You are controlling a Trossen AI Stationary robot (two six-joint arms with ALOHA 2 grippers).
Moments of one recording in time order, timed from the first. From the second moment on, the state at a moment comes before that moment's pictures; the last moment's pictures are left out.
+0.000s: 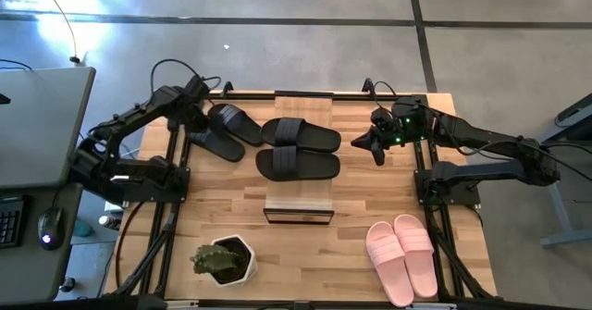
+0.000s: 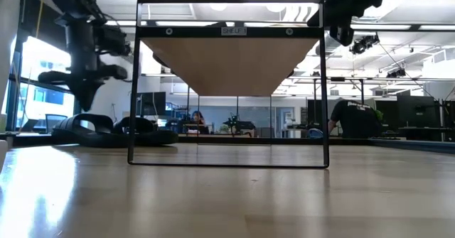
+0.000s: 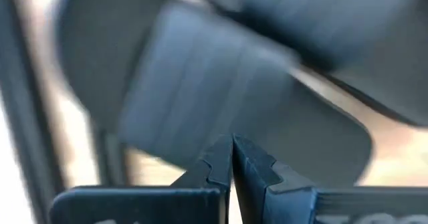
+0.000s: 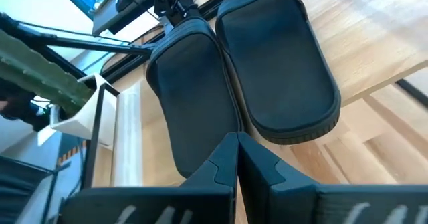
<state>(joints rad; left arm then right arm) 1.14 1.21 0.79 -0.99 0.05 -0.47 -0.35 0.91 0.82 -0.42 -0.30 0.35</state>
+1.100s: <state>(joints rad) 0.88 1.21 0.79 -0.85 -0.06 -0.42 -0.35 0.91 0.82 -0.42 -0.30 0.23</state>
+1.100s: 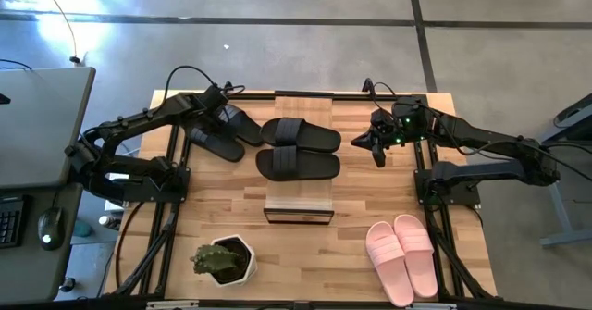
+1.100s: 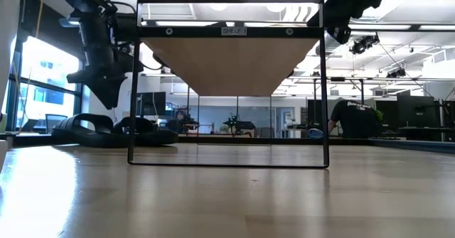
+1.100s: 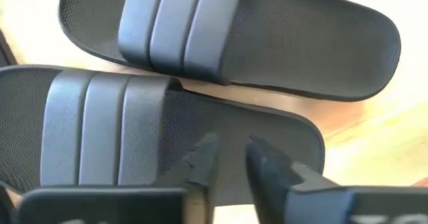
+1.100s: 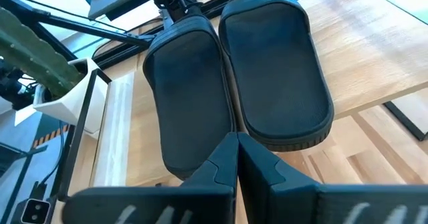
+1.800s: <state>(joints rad) 0.84 1.24 0.79 -0.99 -0.26 -0.56 -0.35 0.91 0.82 -0.42 -0.29 0.18</state>
